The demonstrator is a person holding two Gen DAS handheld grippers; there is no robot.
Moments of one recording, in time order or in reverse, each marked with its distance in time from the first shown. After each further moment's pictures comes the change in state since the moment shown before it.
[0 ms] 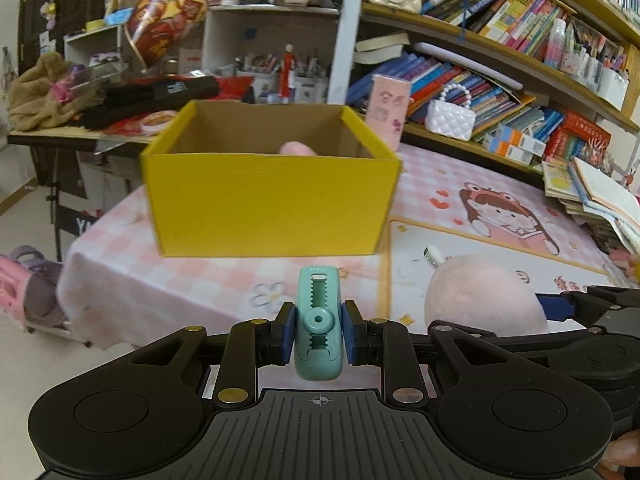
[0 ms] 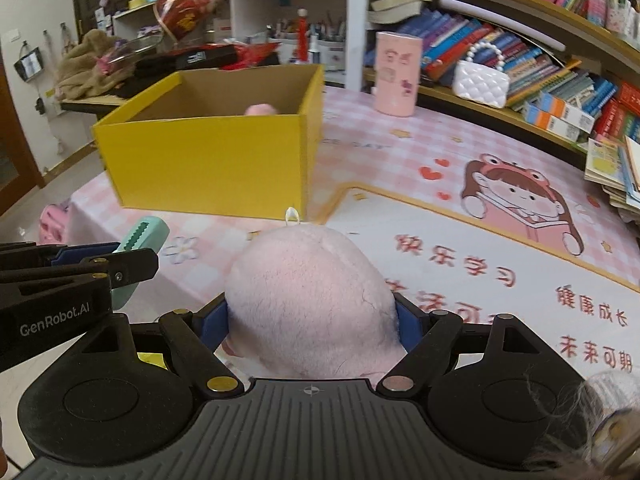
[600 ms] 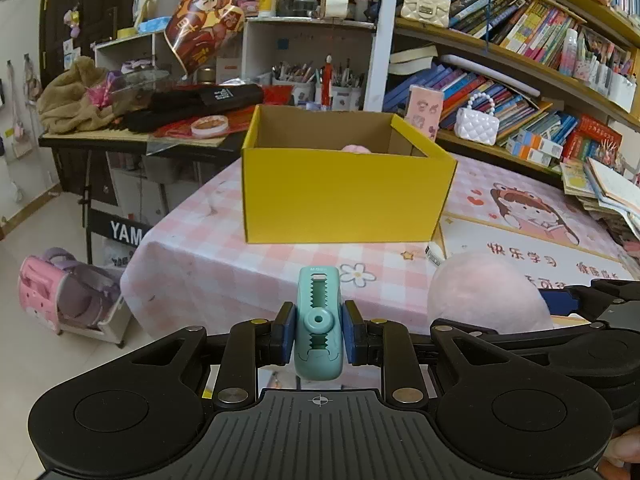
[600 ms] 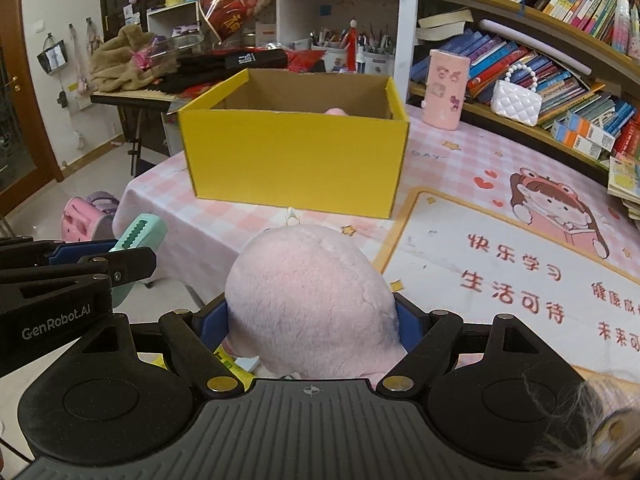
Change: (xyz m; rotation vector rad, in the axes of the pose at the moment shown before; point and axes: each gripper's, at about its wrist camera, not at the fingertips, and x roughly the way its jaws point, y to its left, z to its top) left arm -0.043 0.061 -0.021 0.012 -0.024 0.046; right arm -0.015 0.078 -0.012 -0.026 -0.016 0.027
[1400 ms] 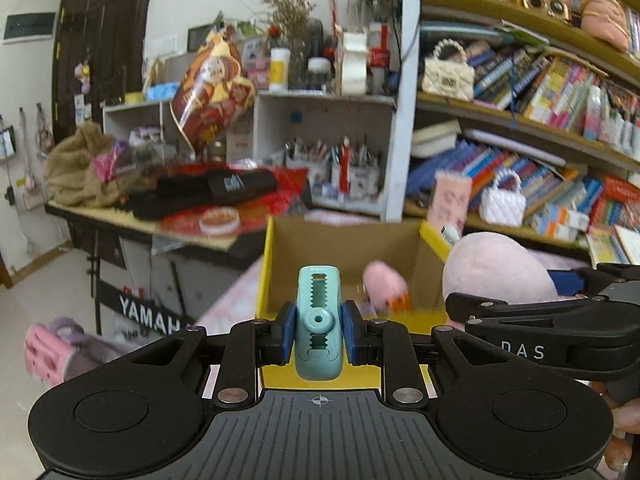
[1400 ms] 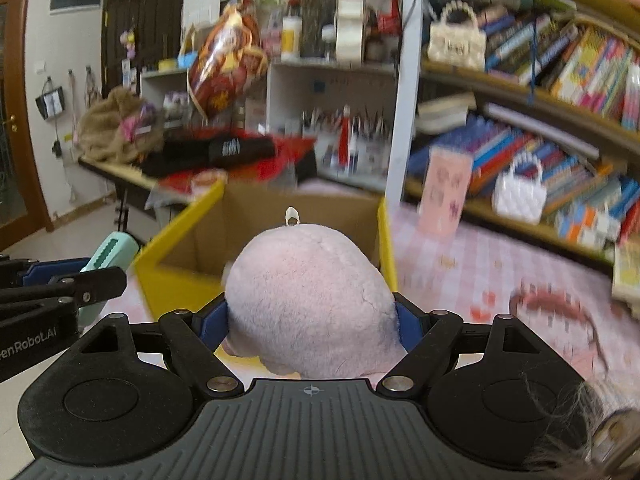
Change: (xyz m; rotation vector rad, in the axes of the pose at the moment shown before) left arm 0.039 0.009 0.106 0.009 -0.206 0.056; right arm 0.040 -0.027 0.125 -0.052 -0.251 -0.027
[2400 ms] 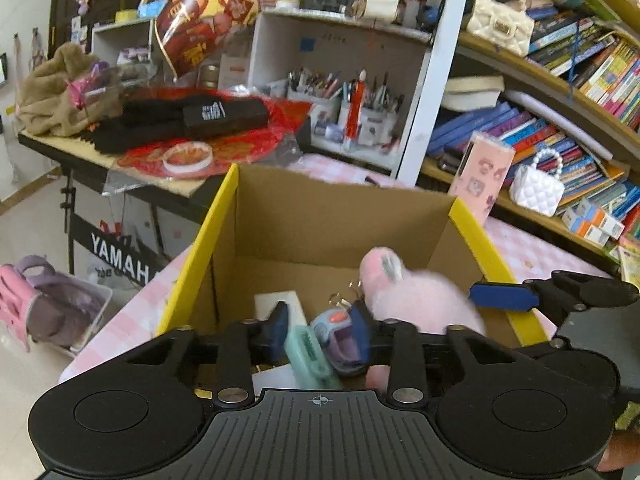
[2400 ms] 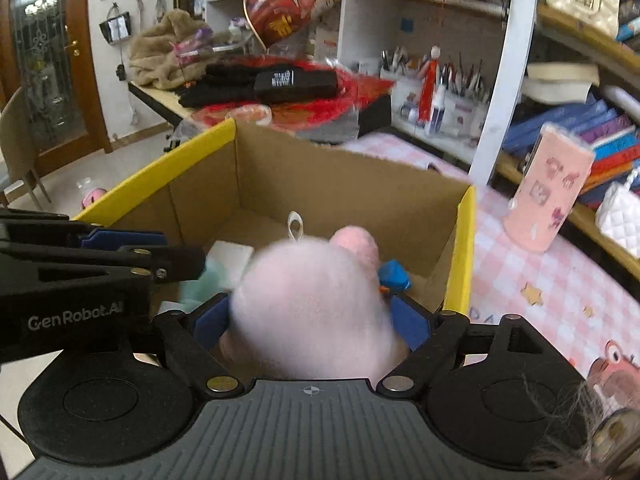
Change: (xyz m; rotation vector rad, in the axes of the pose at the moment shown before) left arm 0.122 -0.017 0.013 -0.127 0.197 -0.009; right arm 0.125 -0.027 0.011 -0.169 0.185 0.245
